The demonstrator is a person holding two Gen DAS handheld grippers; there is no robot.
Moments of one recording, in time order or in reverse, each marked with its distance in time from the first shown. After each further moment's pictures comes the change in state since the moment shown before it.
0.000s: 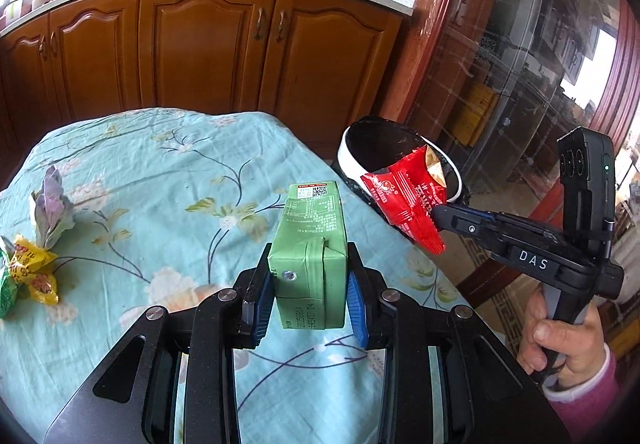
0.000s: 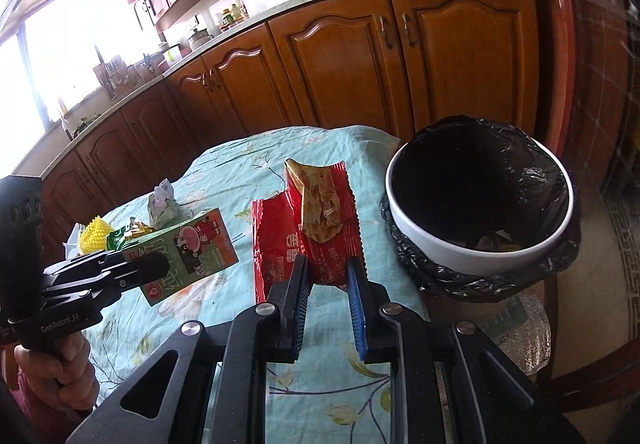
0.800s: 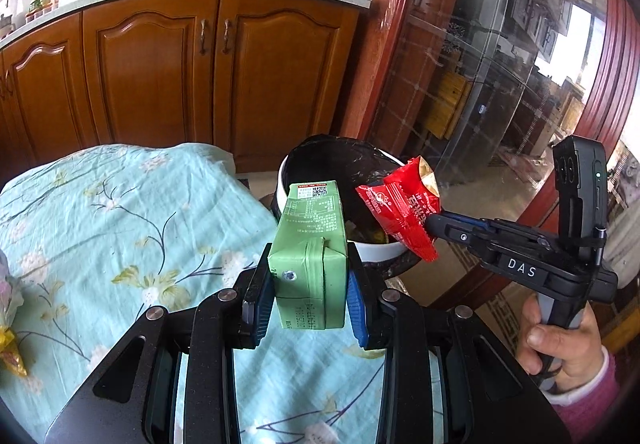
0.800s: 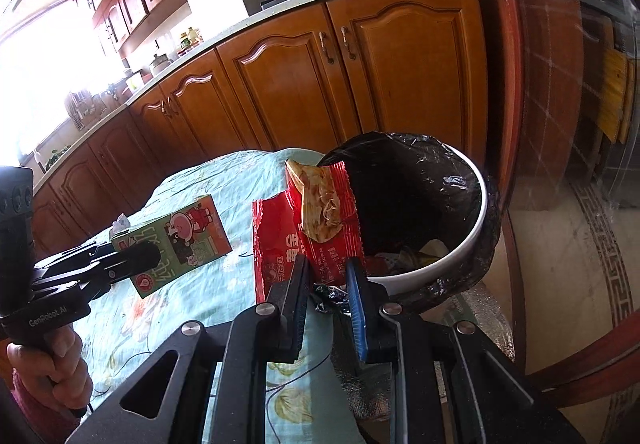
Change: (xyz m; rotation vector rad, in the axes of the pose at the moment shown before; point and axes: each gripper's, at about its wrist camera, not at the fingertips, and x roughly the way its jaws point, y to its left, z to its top) left arm 0.050 -0.057 0.050 0.103 -0.001 -0.072; right arm -0.026 -0.072 0.015 0.085 -0.043 -0.099
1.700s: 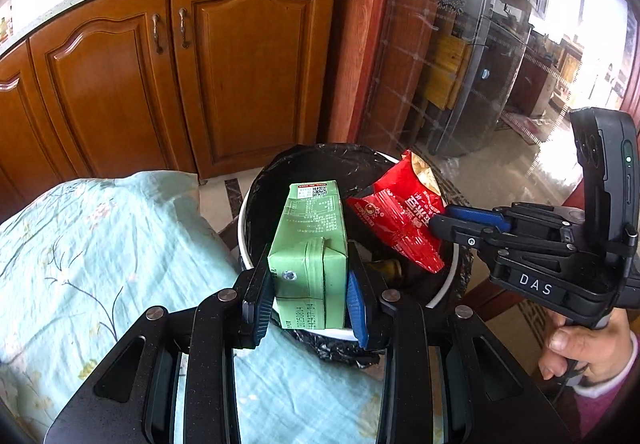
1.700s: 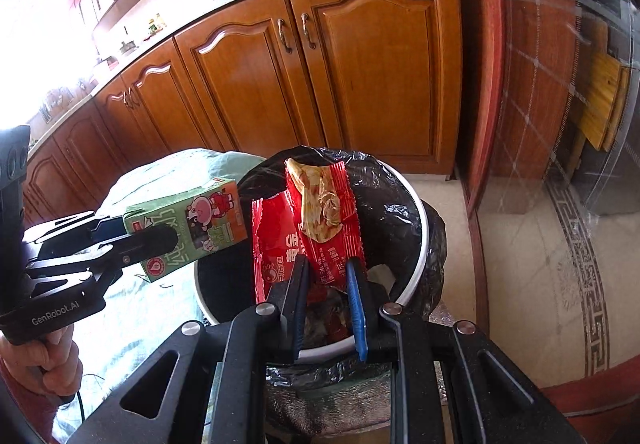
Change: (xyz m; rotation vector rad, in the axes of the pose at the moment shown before) left arm 0.090 -0.026 0.051 0.118 0.102 0.011; right arm 0.043 -0.050 0.042 -0.019 0.071 -0.106
